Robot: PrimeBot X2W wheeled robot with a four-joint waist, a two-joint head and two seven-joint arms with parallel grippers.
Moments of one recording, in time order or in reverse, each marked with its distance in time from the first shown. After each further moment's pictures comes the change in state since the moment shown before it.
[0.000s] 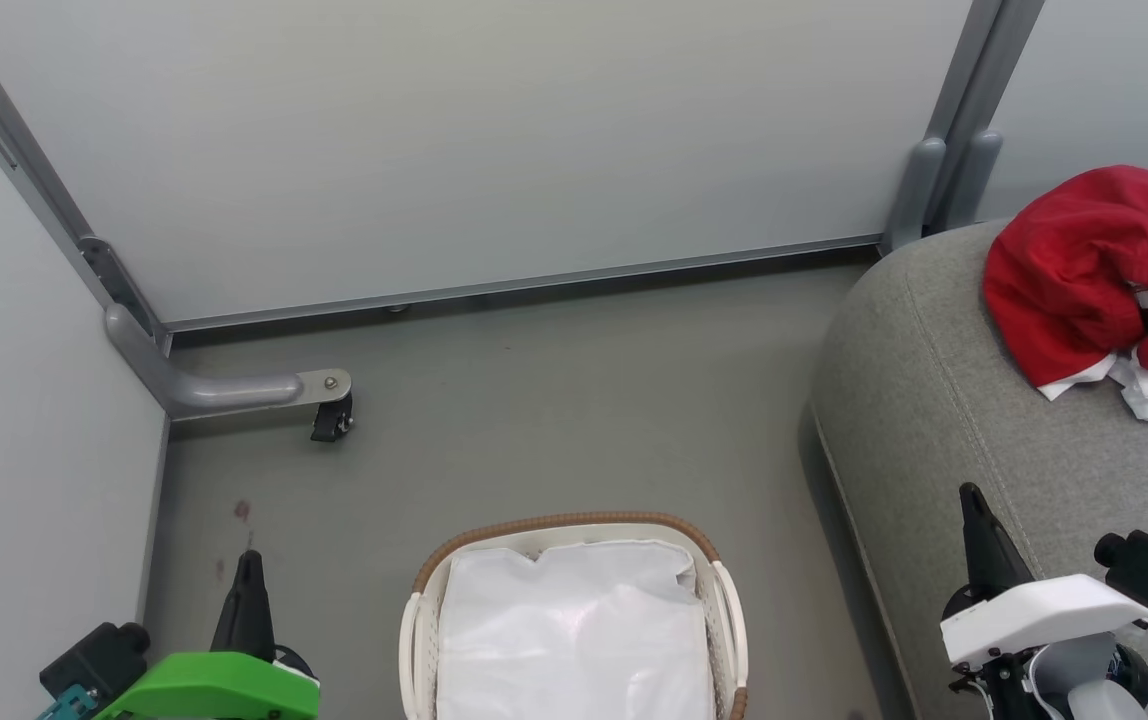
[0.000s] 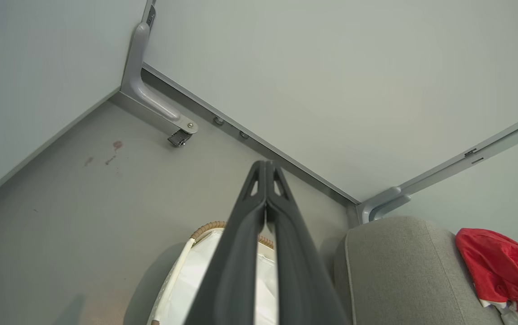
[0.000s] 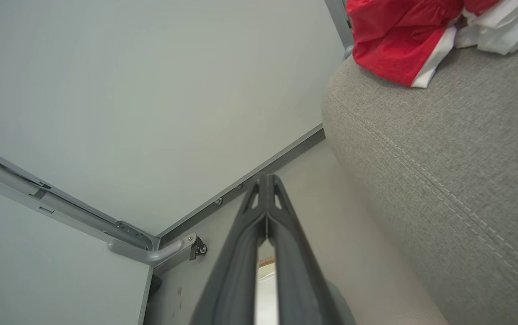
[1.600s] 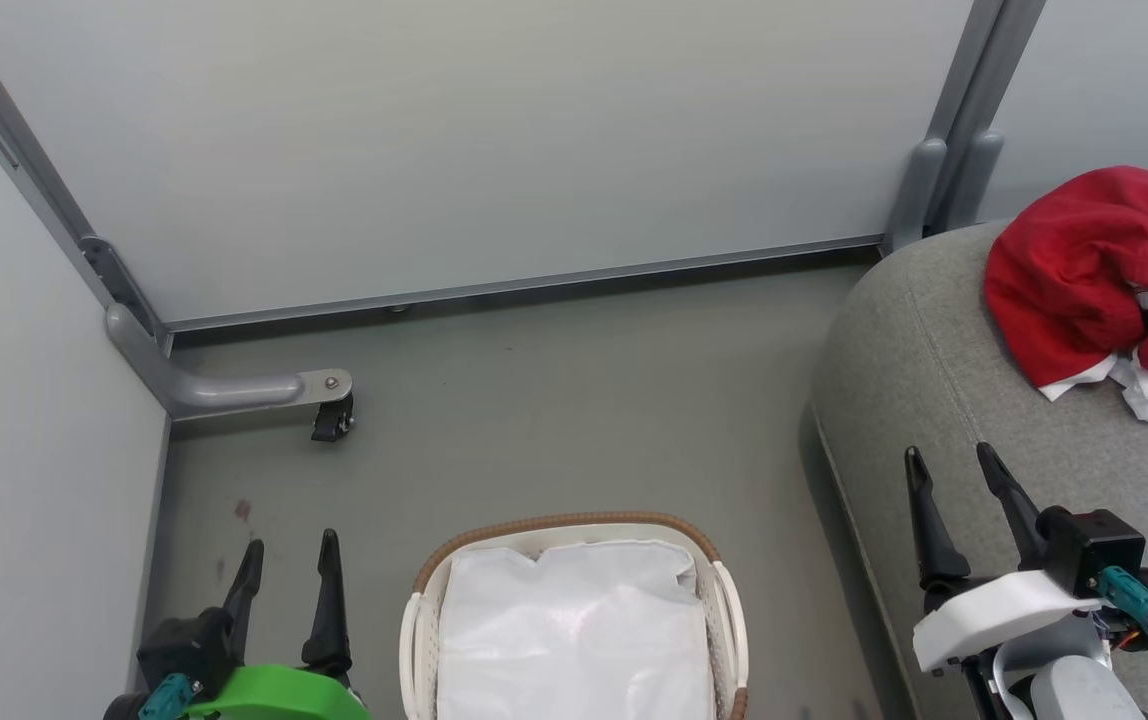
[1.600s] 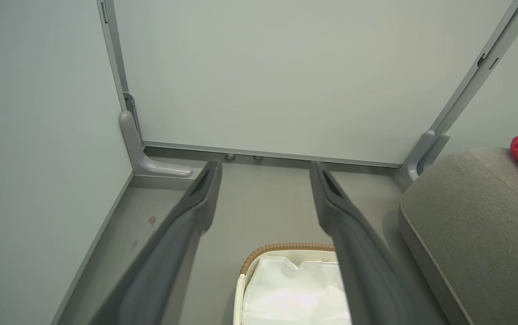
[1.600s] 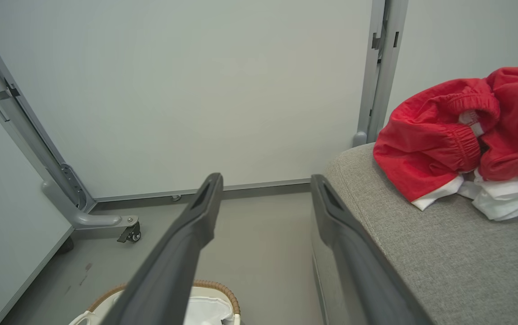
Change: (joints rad) left arm 0.008 0.004 -0.066 -0.002 0.467 -0.001 -0.136; right arm -0.021 -0.009 0.022 -0.030 -0.503 0.000 -0.133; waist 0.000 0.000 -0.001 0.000
